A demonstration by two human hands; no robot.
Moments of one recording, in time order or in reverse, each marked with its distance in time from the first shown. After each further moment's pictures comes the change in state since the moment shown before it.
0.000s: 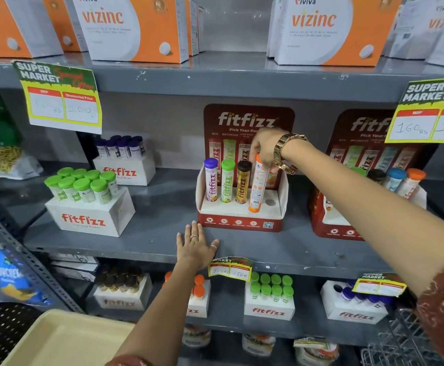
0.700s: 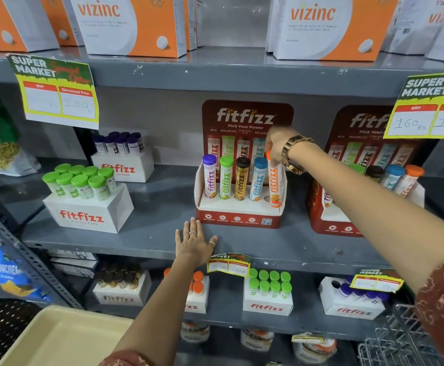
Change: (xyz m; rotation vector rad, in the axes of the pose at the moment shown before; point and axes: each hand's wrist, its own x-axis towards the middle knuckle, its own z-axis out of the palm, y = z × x) left_hand 0.001 0.000 0.002 -0.002 0.010 0.002; right_hand 0.016 0.027 0.016 0.023 0.156 0.116
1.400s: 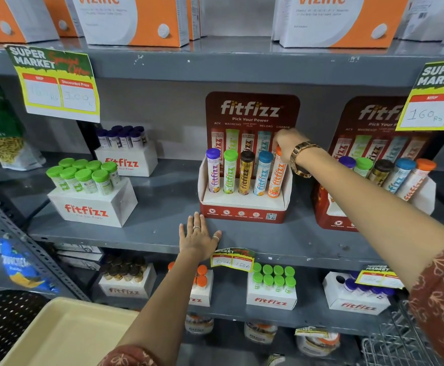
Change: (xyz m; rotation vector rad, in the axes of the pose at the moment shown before) left_hand -0.001 0.001 -0.002 0.007 -0.006 -0.004; right_hand 0.010 0.021 0.026 -0.098 0.063 -0.076
